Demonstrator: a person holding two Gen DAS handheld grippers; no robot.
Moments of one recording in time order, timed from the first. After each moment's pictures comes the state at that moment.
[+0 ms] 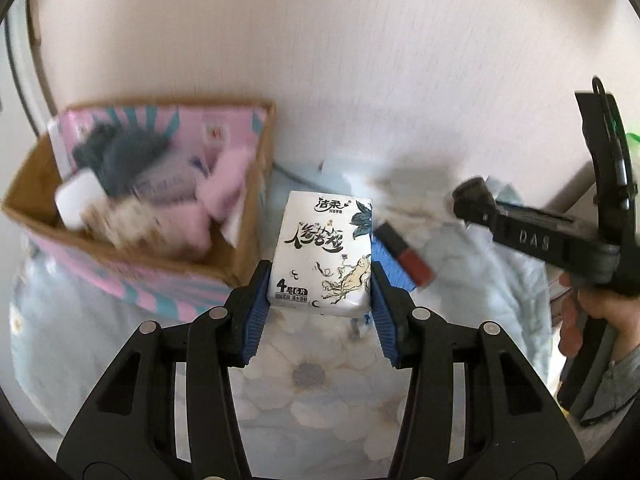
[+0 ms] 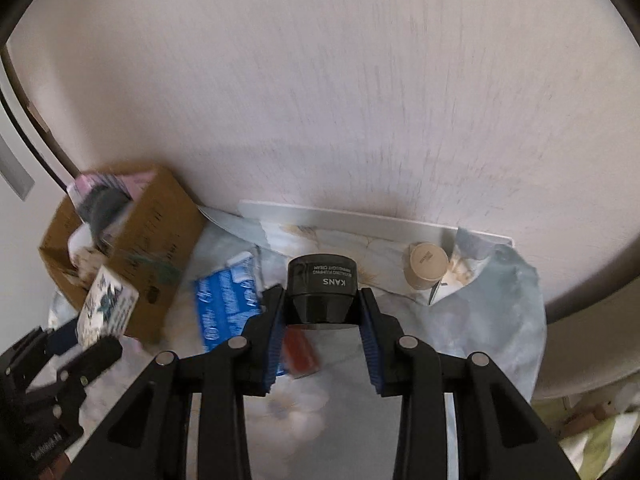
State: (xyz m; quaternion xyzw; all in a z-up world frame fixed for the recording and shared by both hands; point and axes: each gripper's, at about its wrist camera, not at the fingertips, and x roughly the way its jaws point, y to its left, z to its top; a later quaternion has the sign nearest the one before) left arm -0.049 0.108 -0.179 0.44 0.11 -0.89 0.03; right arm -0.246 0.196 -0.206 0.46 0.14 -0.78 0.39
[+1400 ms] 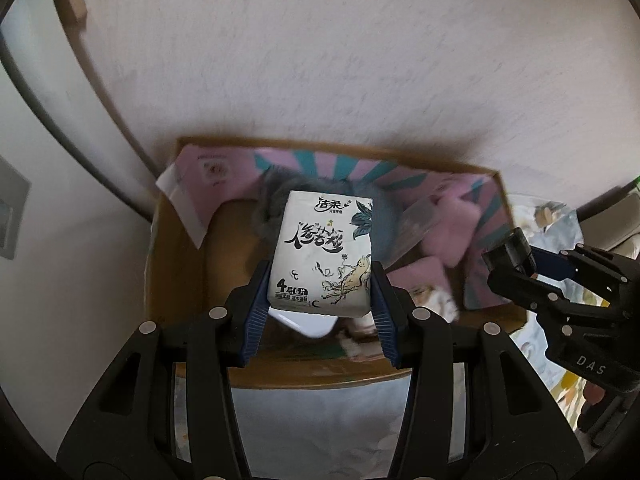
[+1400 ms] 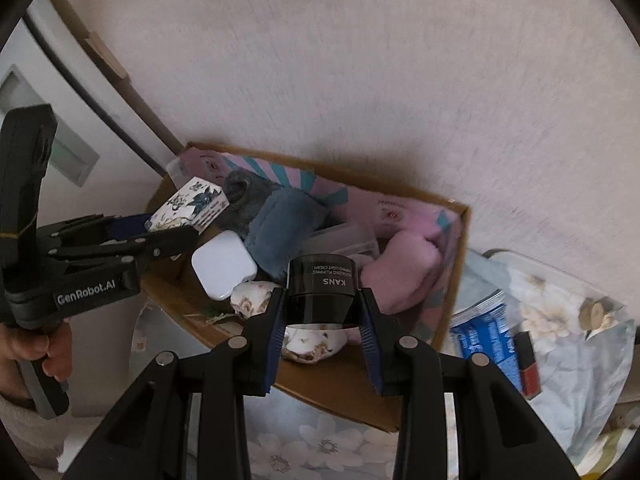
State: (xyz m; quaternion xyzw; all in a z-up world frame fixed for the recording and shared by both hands) left arm -0.109 -0.153 -0.155 0.56 0.10 -0.82 0.00; right arm -0.119 0.000 -0.162 0.52 0.19 -0.71 0.44
